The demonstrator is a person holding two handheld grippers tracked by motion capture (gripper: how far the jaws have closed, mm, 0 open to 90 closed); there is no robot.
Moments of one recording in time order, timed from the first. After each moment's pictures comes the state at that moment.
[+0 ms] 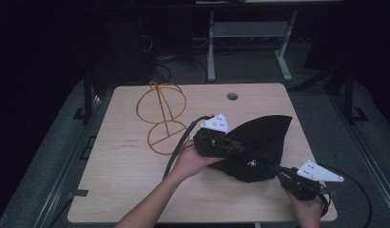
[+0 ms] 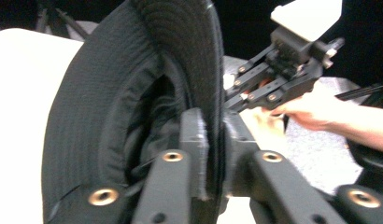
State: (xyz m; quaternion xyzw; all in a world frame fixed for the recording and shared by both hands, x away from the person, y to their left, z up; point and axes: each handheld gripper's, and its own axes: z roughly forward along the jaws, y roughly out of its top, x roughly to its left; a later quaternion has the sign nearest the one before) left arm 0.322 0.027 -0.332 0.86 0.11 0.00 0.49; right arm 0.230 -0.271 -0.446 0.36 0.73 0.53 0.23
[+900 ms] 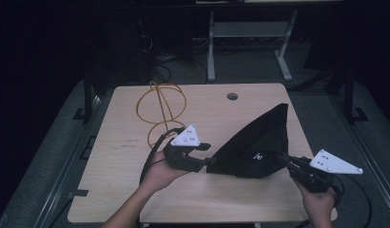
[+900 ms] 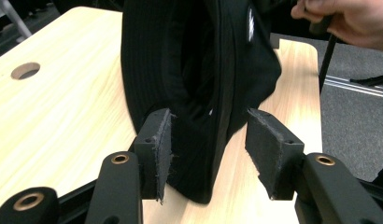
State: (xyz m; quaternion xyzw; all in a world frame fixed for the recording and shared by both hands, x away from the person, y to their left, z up) left arm 0.292 0.098 -0.342 0.87 0.14 0.08 0.46; right arm 0.231 -0.280 -0.394 0.33 0.73 0.54 0.25
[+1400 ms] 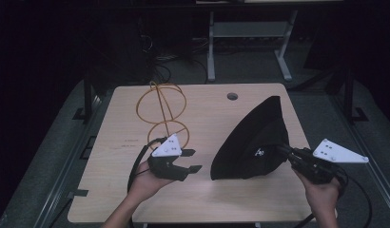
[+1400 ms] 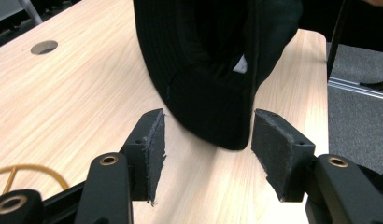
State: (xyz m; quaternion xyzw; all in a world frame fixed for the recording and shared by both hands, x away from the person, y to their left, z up) left arm 0.278 0.139 -0.364 0.87 0.16 0.09 0.46; right arm 0.241 -0.278 -0.363 0.32 0.73 0.55 0.25
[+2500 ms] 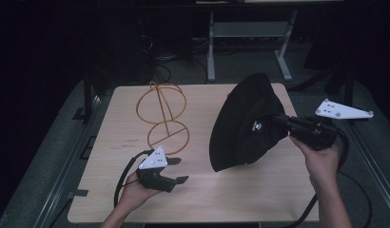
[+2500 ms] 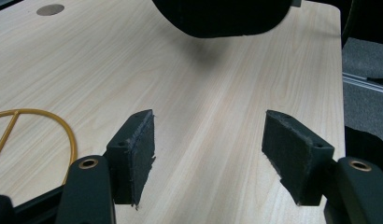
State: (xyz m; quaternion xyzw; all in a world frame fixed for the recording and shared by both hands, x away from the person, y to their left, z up) left arm 0.271 0.172 -0.405 0.86 0.18 0.09 0.46; right arm 0.291 -0.265 -0.290 0.33 0.72 0.58 0.18
